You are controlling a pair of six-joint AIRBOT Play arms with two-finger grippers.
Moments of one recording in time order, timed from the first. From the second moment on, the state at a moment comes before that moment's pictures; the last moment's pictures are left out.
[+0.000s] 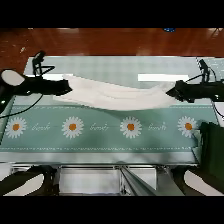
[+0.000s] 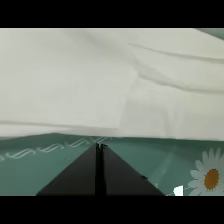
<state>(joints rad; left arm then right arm) -0.06 -1.21 1.00 0.95 -0.92 -1.35 -0.24 -1.16 0.93 -0.84 1.13 1.36</state>
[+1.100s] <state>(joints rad) -0.74 -1.96 1.71 0.80 -1.20 -1.47 -0.24 -0.48 0.82 -0.90 1.35 1.60</state>
